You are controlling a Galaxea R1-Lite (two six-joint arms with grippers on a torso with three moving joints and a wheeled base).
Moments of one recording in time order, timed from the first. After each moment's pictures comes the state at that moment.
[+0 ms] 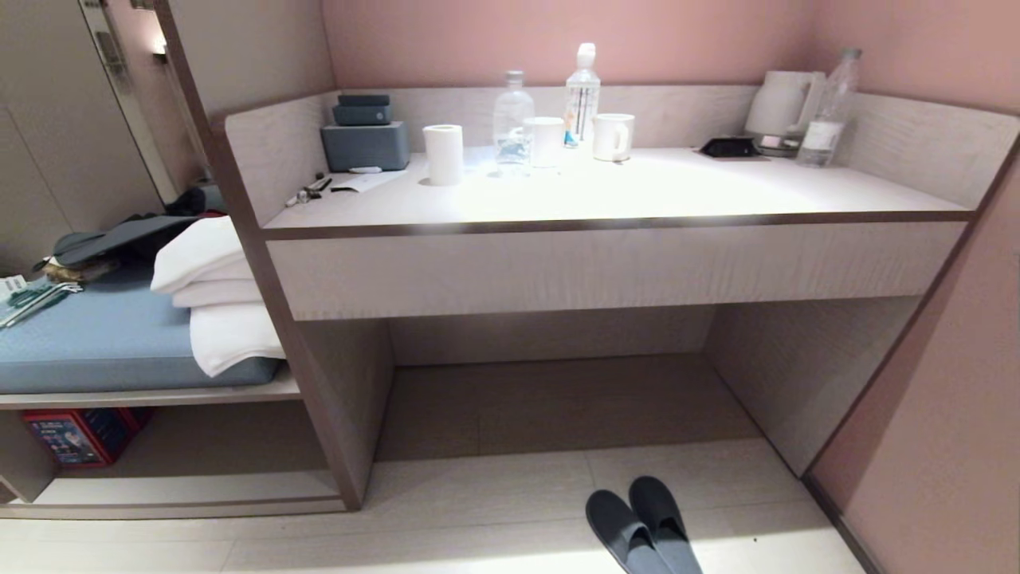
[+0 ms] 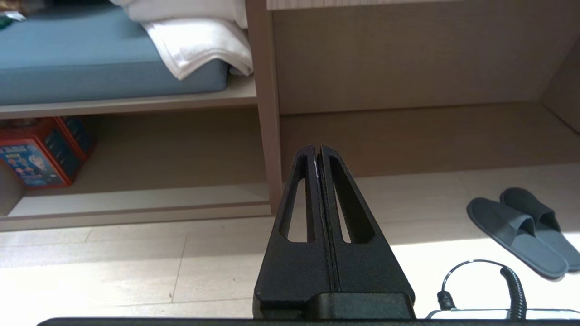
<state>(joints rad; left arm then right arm) 0.00 0.00 0.00 0.00 0.00 -0.01 0.00 0.00 0.00 -0.14 0.19 -0.15</state>
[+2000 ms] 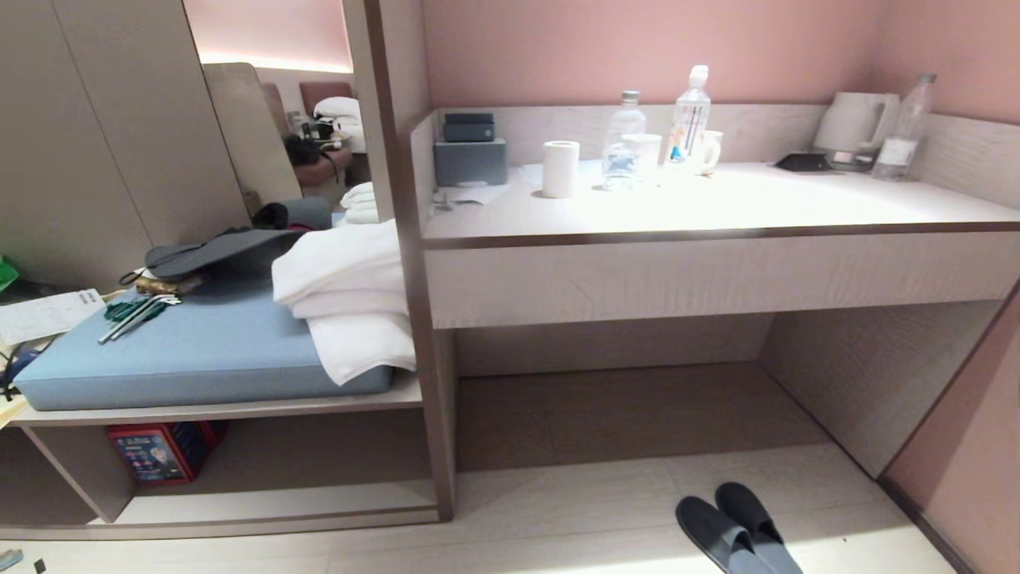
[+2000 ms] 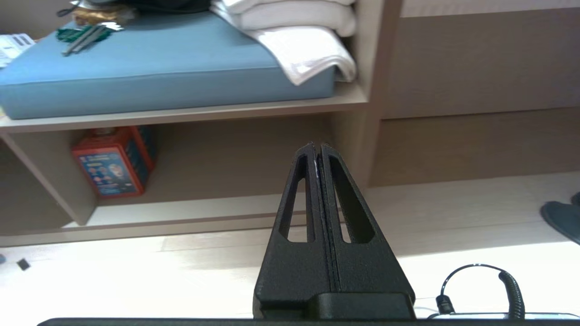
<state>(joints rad) 0.00 0.00 0.00 0.00 0.00 -0.01 0.00 0.00 0.00 -0.14 0.19 -0.15</state>
